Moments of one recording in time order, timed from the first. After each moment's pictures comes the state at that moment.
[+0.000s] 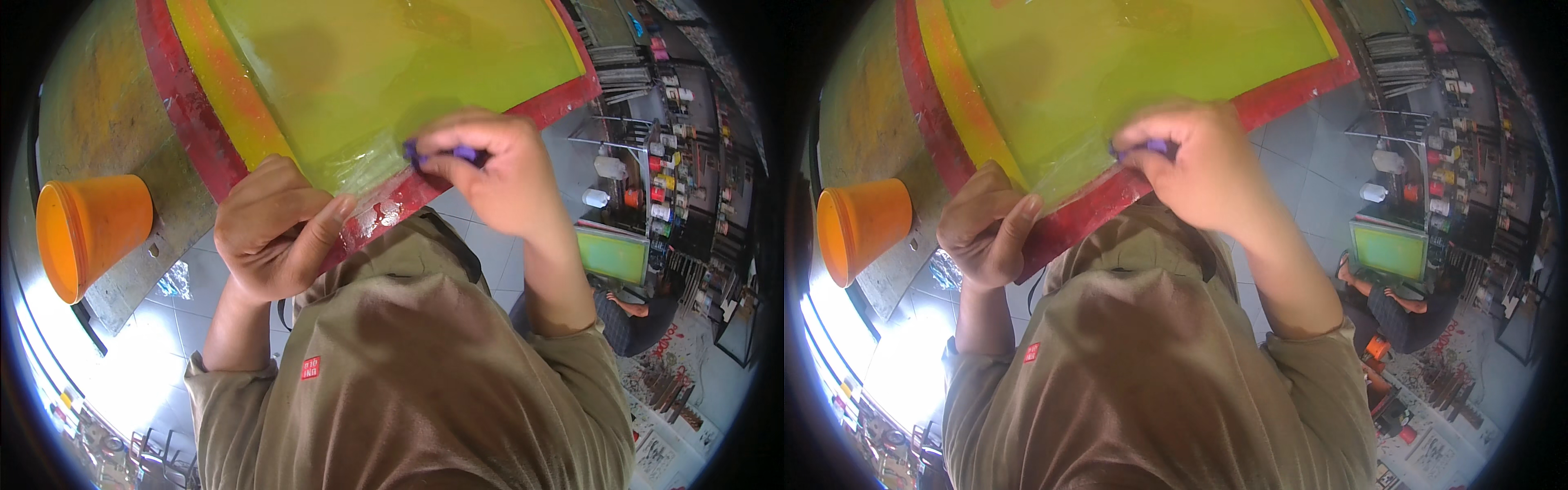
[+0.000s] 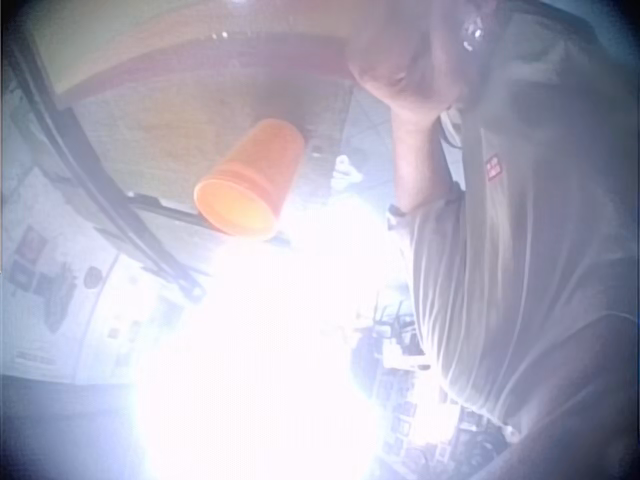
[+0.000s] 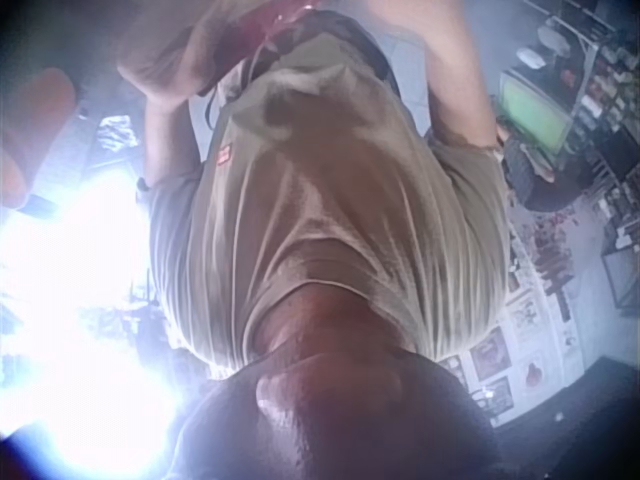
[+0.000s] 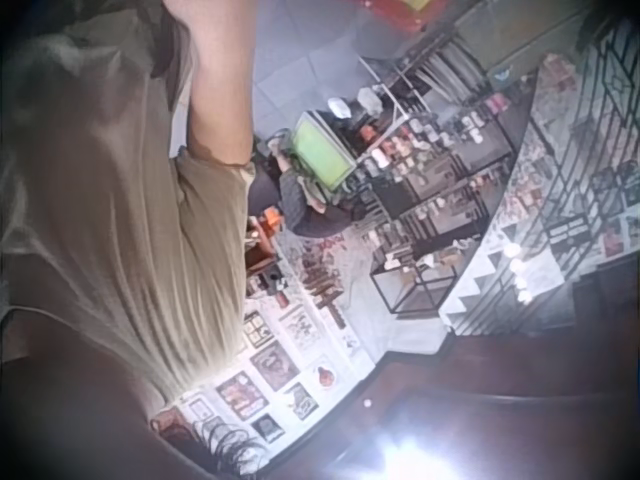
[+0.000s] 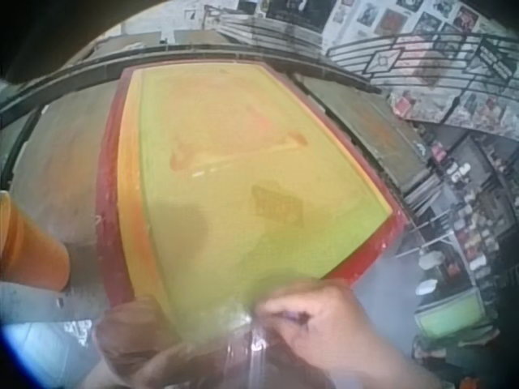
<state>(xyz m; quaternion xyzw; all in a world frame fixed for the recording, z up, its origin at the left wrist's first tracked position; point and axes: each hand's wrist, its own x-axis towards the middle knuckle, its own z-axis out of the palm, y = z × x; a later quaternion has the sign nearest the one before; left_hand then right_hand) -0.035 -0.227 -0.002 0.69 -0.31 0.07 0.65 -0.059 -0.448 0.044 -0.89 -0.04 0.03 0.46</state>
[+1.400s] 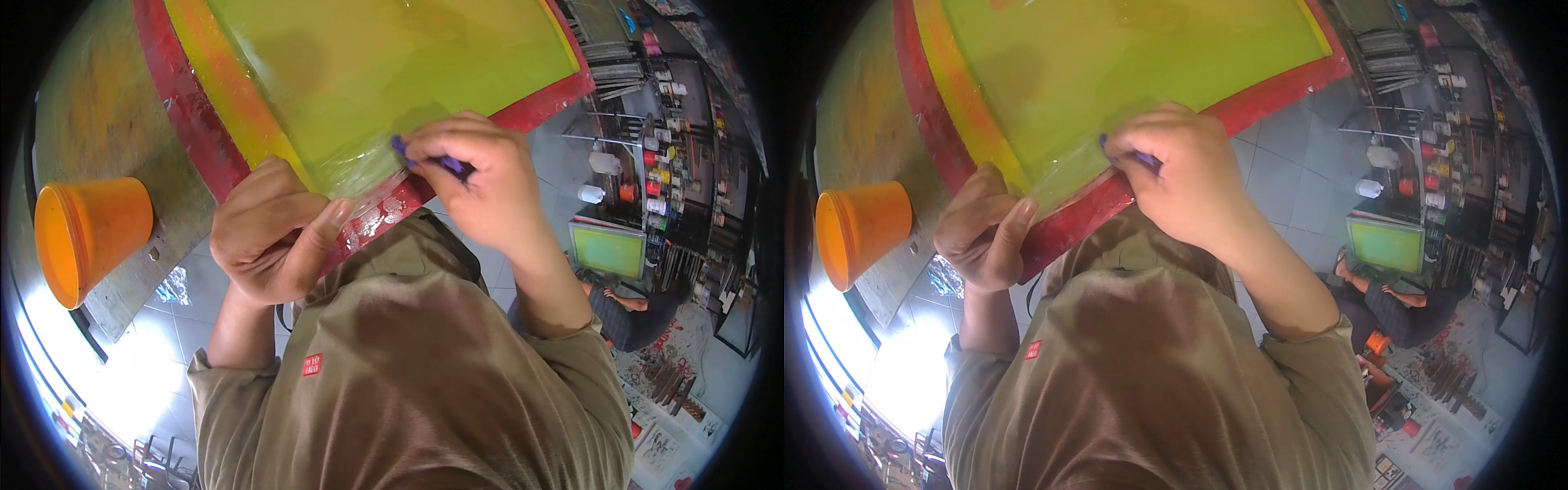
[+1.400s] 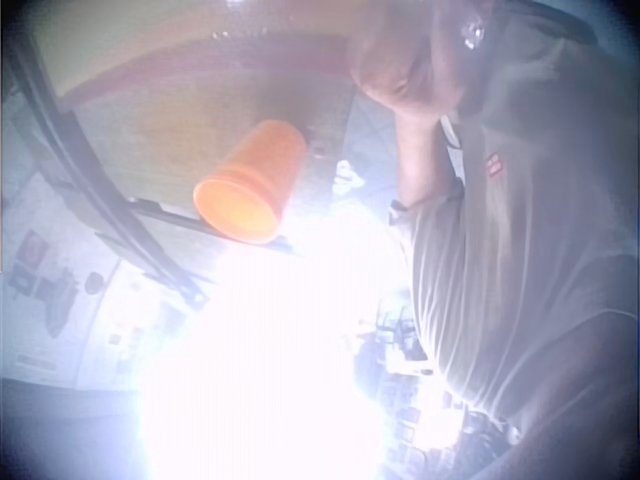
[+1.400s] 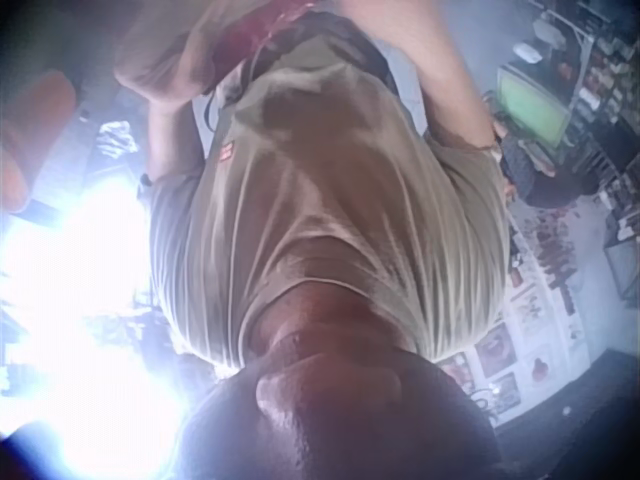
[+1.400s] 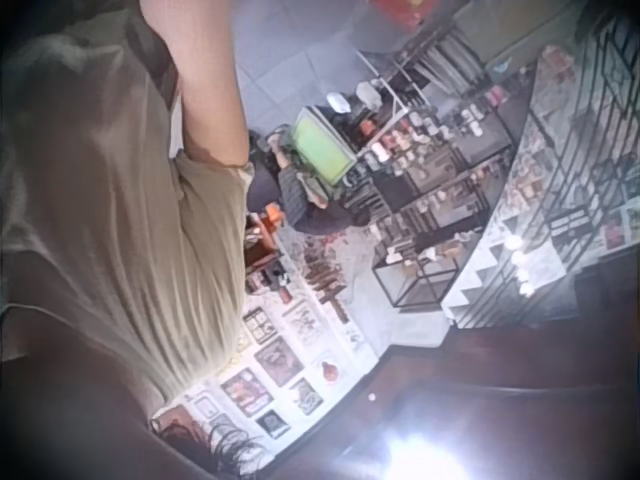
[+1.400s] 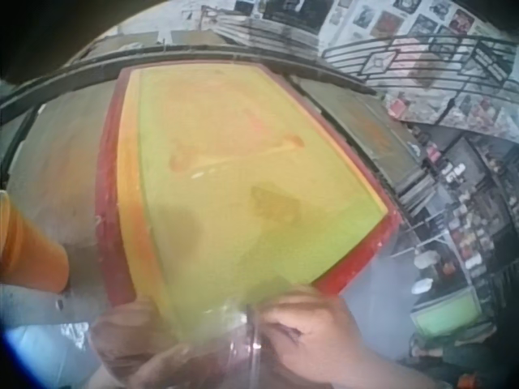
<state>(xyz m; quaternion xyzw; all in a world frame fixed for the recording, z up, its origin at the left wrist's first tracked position) -0.036 -0.224 -0.004 0.66 -0.31 0.09 0.67 -0.066 -0.435 0.034 -0.91 -0.09 -0.06 0.40</state>
